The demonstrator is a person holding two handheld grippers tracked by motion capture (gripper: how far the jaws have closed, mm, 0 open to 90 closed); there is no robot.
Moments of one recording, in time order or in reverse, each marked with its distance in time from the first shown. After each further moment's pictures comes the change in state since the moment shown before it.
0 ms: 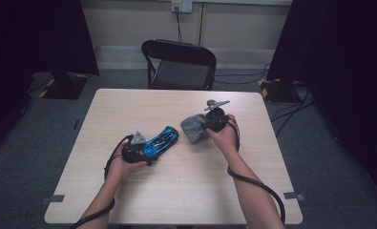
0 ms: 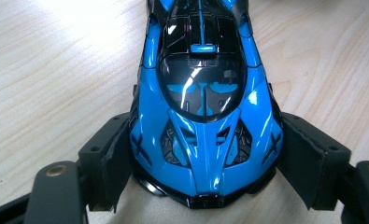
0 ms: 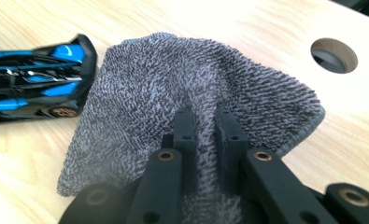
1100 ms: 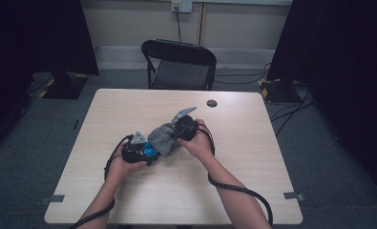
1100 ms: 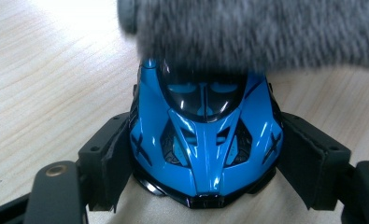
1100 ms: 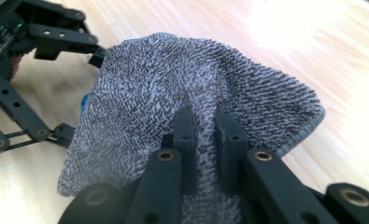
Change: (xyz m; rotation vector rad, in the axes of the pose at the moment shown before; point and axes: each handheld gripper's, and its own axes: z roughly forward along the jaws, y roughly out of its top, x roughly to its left) left arm 0.000 0.000 0.000 -0.001 -0.002 -0.002; right arm 0.094 0.027 0.021 -0.024 0.215 -0.210
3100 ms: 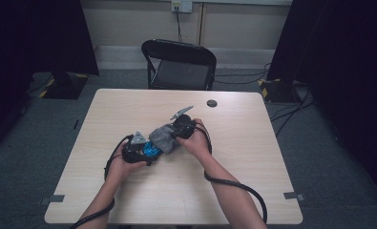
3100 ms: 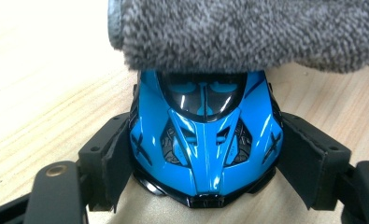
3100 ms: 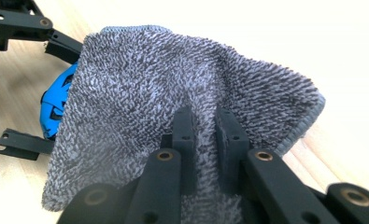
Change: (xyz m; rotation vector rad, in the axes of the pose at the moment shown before) left arm 0.000 0.000 0.000 0.000 0.001 0.003; right arm -0.013 -0.002 0.023 0.068 -0.030 0.046
